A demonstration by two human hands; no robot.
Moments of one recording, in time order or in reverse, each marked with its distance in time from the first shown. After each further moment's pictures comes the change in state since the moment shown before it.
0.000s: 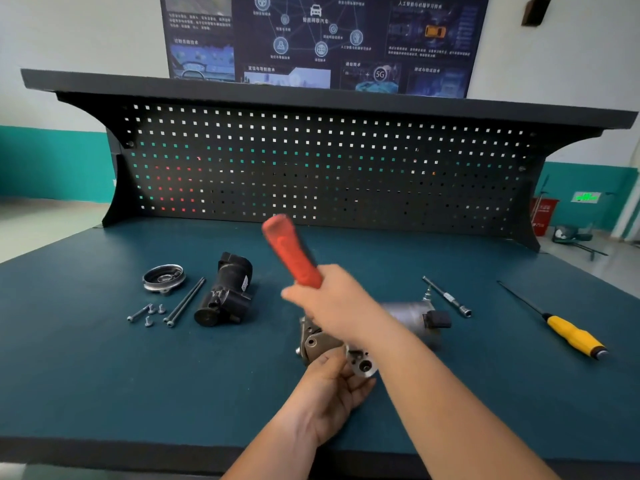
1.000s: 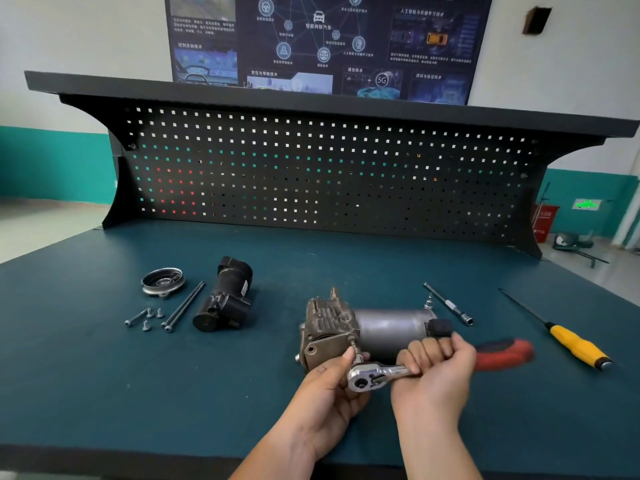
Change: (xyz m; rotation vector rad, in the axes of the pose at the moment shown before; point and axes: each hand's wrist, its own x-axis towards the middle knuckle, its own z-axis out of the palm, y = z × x) left_hand -0.002 -0.001 0.000 -0.039 0.007 0.030; right_hand -0.054 0.070 -0.019 1.452 1.018 0.074
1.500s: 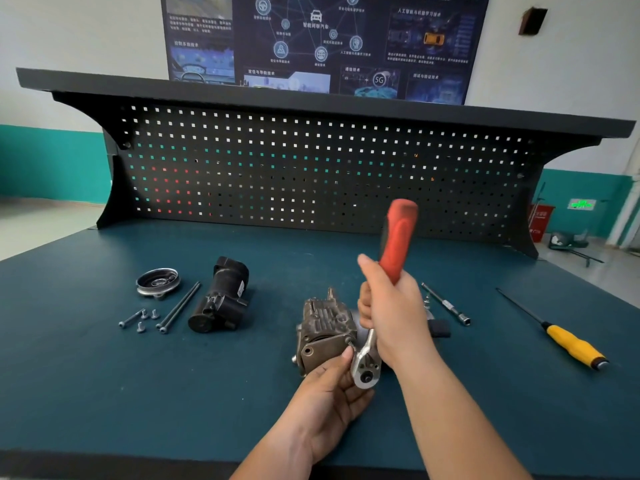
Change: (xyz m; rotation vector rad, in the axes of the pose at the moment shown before) left_hand 0.003 -0.003 0.000 0.022 -0.027 -0.047; right_hand -0.003 0.005 0.066 -0.862 -0.538 -0.110
